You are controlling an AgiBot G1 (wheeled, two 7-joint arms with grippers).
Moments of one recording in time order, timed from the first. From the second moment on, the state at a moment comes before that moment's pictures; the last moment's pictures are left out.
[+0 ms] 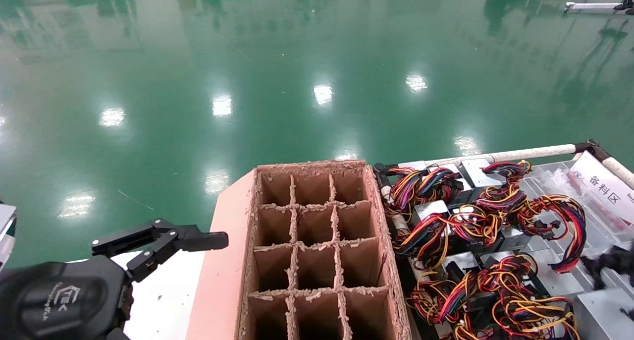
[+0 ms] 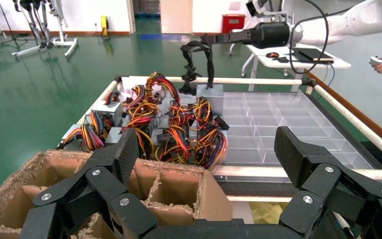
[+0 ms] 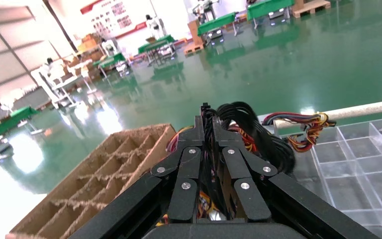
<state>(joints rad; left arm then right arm) -1.09 0.58 0.35 -1.27 0.68 1.47 -0.15 0.14 -0.42 0.13 0.54 0.02 -1.54 -0.14</state>
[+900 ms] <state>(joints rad) -1.09 0.58 0.35 -1.27 0.68 1.47 -0.15 0.40 -0.54 0.00 0.31 -0.10 -1.58 -0.09</state>
